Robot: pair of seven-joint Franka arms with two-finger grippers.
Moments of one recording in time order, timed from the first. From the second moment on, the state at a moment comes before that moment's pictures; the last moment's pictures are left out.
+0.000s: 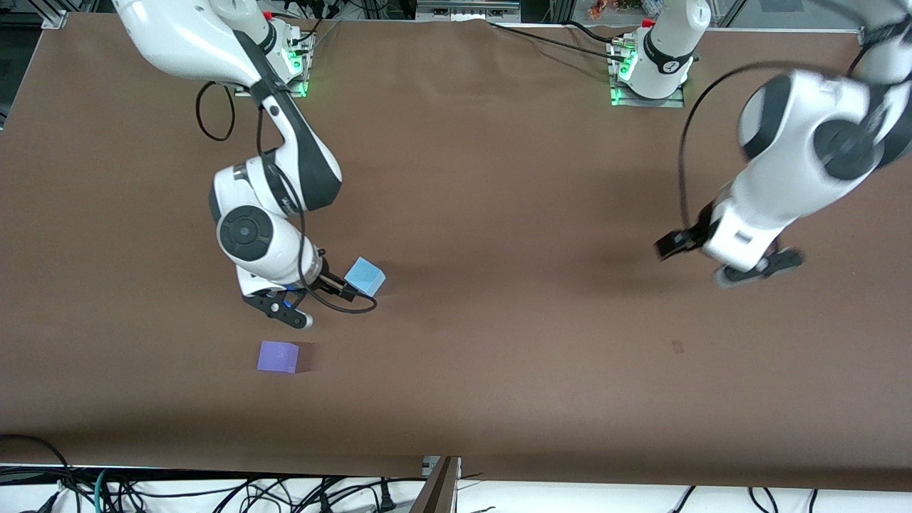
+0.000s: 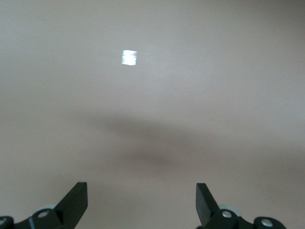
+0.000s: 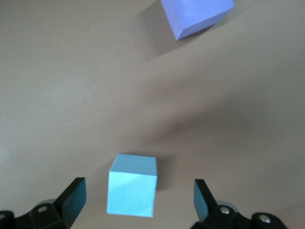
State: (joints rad) left arm 0.09 0.09 -0.23 -1.84 0.02 1.90 -0.40; right arm 0.35 0.64 0.06 -1.48 -0.01 2.08 0.90
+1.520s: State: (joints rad) left arm 0.20 0.05 -0.24 -1.51 0.00 1.47 -0.30; right arm 0.42 0.73 0.06 -1.56 -0.01 2.15 1.07
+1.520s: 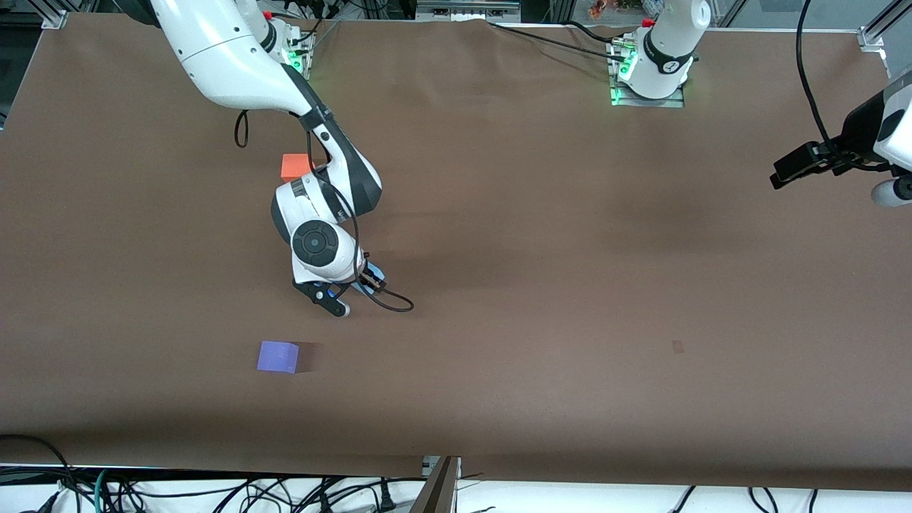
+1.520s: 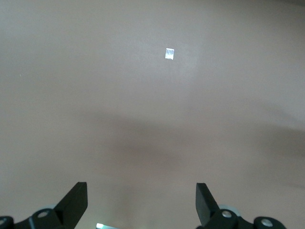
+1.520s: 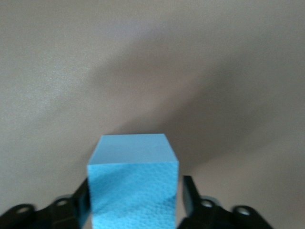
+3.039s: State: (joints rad) left arm 0.07 0.05 -0.18 -1.49 0.00 1.47 -0.30; right arm 0.23 0.53 -0.02 -1.88 -0.01 2.21 0.22
